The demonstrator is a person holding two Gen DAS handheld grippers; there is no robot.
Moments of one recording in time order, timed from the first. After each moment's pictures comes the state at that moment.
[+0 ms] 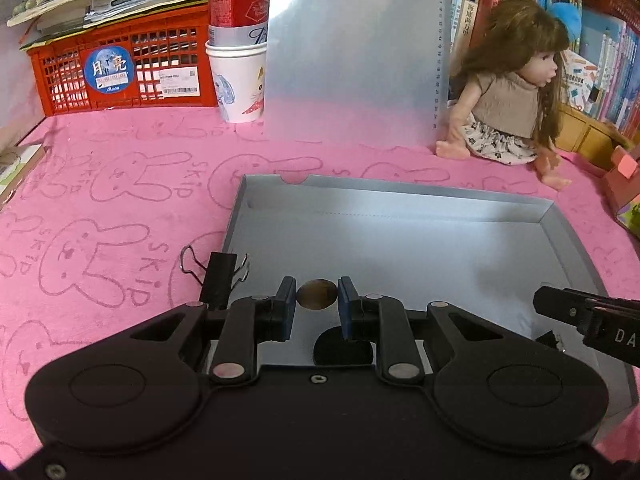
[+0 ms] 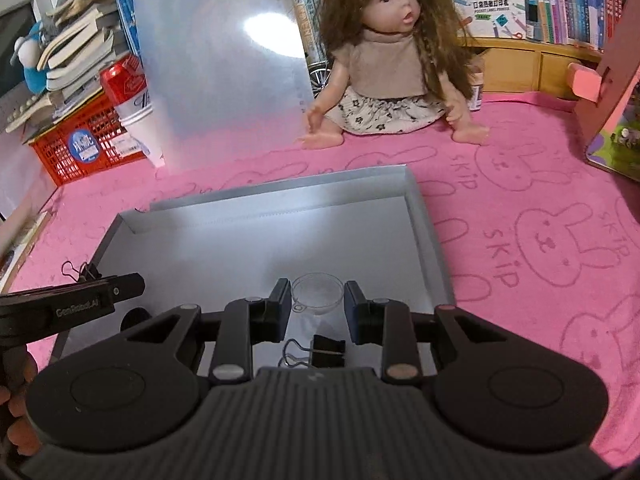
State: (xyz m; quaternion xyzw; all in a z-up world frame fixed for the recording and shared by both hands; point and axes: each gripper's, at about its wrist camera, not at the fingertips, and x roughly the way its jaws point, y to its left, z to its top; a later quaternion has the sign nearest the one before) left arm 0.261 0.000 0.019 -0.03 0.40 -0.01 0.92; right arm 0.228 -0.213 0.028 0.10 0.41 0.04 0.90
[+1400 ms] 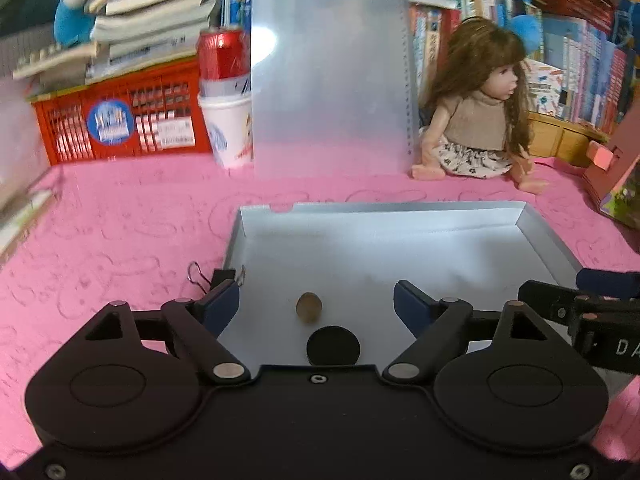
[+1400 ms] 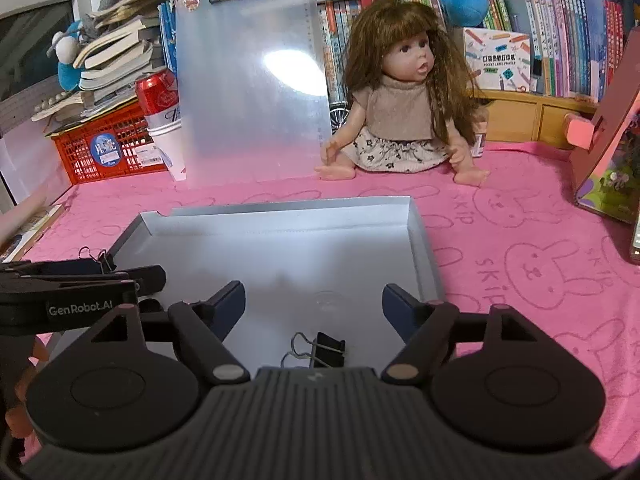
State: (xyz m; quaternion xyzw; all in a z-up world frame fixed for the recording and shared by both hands) left arm 0.221 -0.011 0.035 0.01 0.33 -0.03 0.94; right arm 0.193 -0.206 0.042 0.06 0.34 0.05 0.94
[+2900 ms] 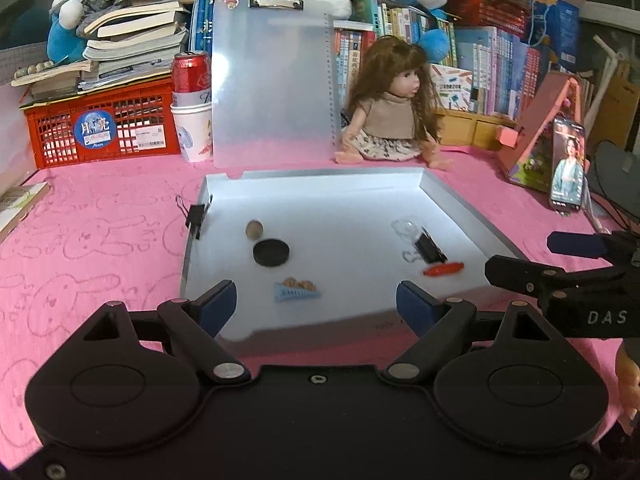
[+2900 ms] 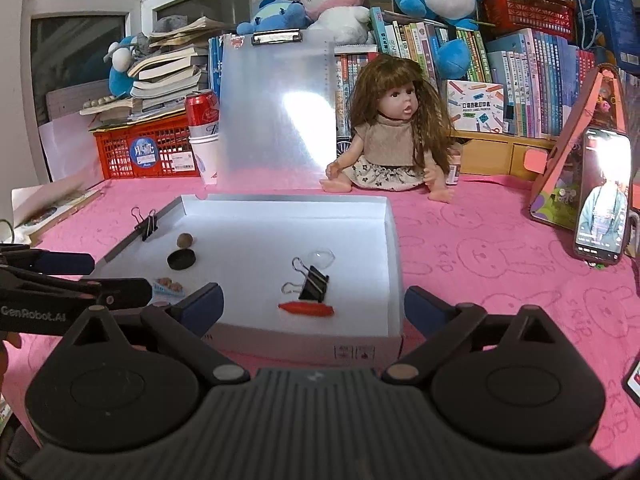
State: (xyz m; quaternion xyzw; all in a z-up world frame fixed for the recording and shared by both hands) left arm 0.079 -0.015 0.038 0.01 0.29 -0.11 0.95; right arm 0.077 -0.221 0.047 0.02 0.27 0.07 0.96
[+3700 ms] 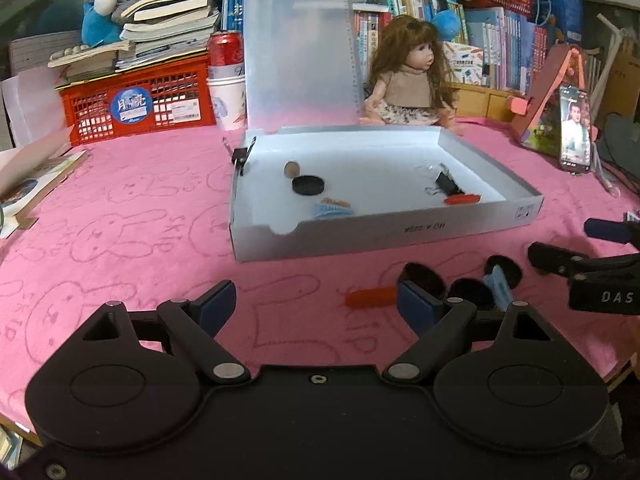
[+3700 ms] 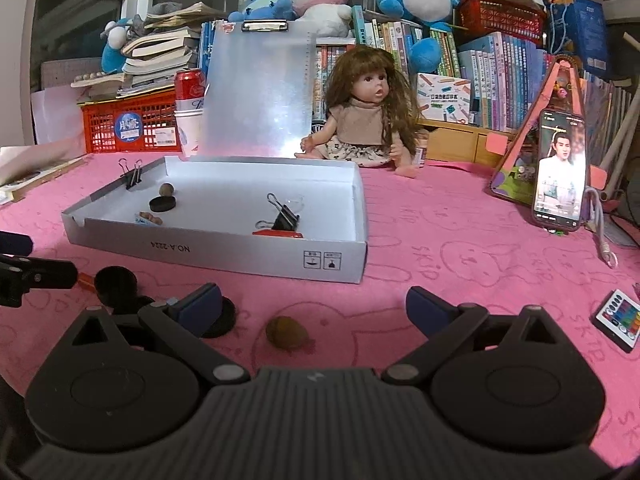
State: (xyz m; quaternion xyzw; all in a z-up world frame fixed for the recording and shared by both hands) left arm 0.019 0.010 0.004 0.03 0.30 -0.08 0.95; right arm 0.022 -0.224 0.009 -0.02 0.25 0.03 0.97
